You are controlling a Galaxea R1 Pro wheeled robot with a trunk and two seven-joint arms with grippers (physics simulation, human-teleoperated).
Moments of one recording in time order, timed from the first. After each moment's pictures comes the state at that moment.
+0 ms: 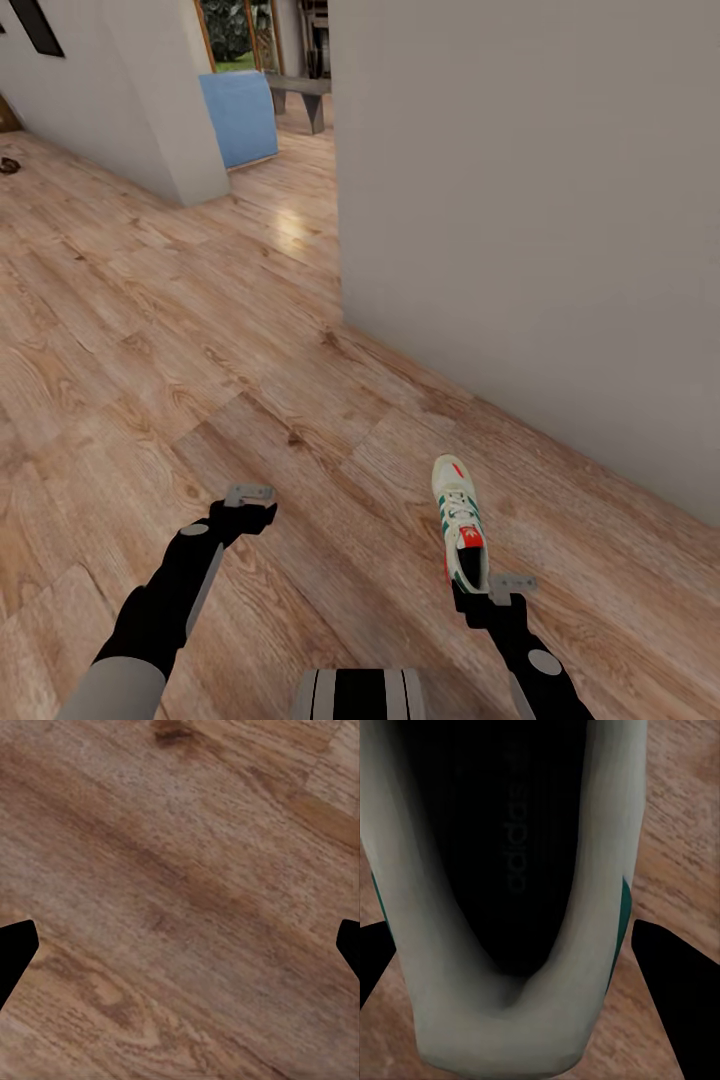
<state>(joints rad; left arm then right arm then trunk) -0.52 -0.01 0.05 -1.03 -0.15 0.44 -0.14 -0.23 0.00 0.00 -0.96 0.00 0.05 0.01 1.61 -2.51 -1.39</state>
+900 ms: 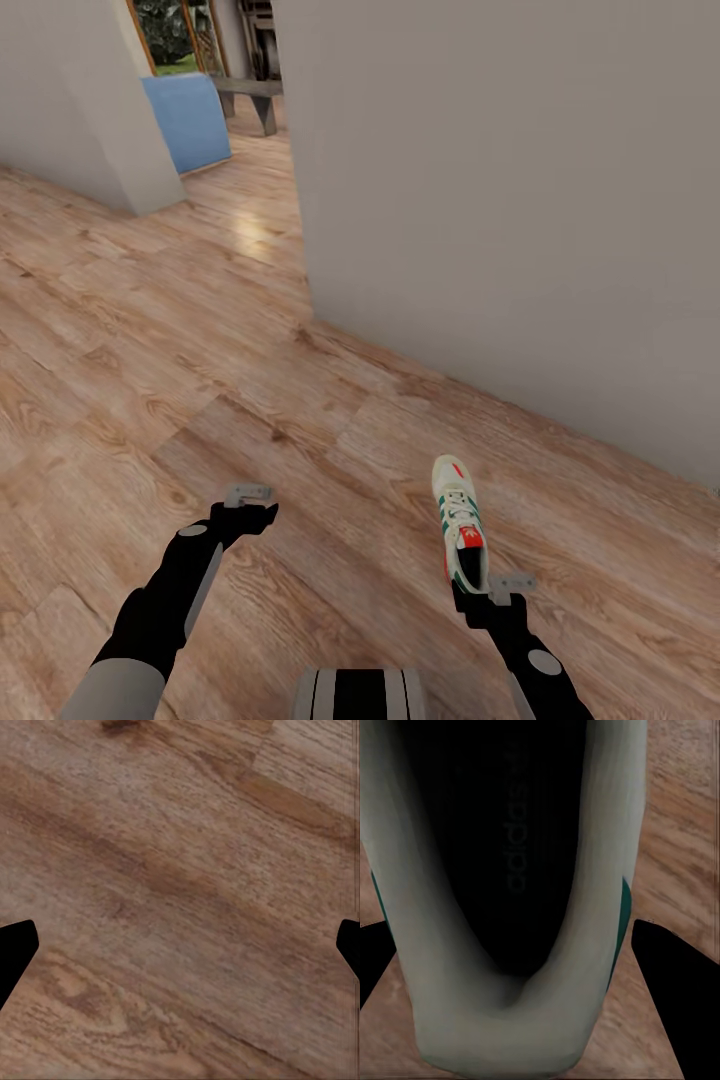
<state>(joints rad) -0.52 -0.01 0.05 -1.03 -0.10 0.44 -0.14 -0.23 0.00 0.00 -0.96 0.00 0.05 0.01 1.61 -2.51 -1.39</state>
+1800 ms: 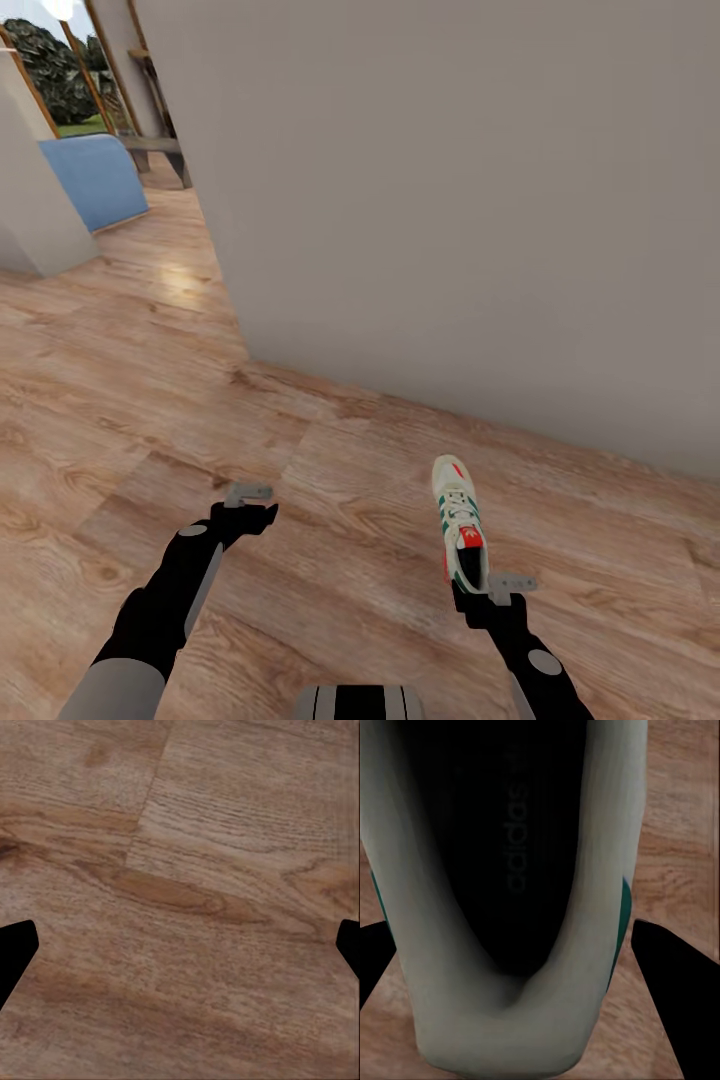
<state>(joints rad) -0.52 -0.01 0.05 -1.03 -0.10 0.44 -0.14 -0.23 0.00 0.00 -0.96 0.00 0.05 0.01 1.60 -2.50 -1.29</state>
